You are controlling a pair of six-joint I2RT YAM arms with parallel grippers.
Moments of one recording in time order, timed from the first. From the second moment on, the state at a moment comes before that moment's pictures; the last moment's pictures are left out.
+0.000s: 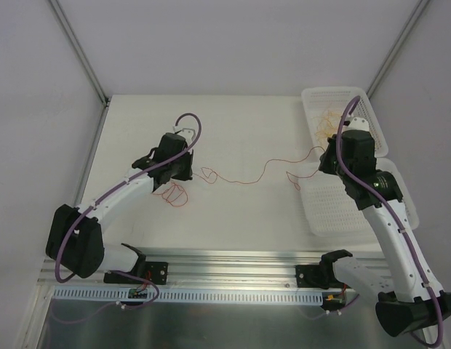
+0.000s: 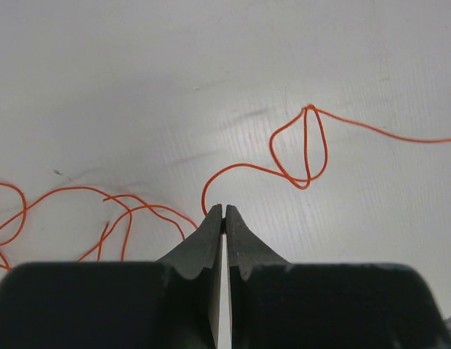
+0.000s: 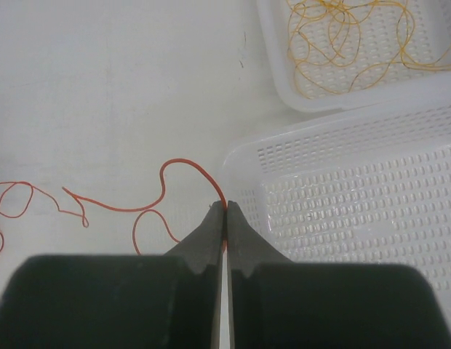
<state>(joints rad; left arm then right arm) -0.49 1.34 0.93 -0.38 -0.04 -0.23 0.28 0.95 1.14 -0.76 0.22 0.32</state>
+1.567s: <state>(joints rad) 0.11 1.44 1.26 -0.70 -0.41 -0.38 -0.02 0.92 1.47 -0.93 0.38 0.22</state>
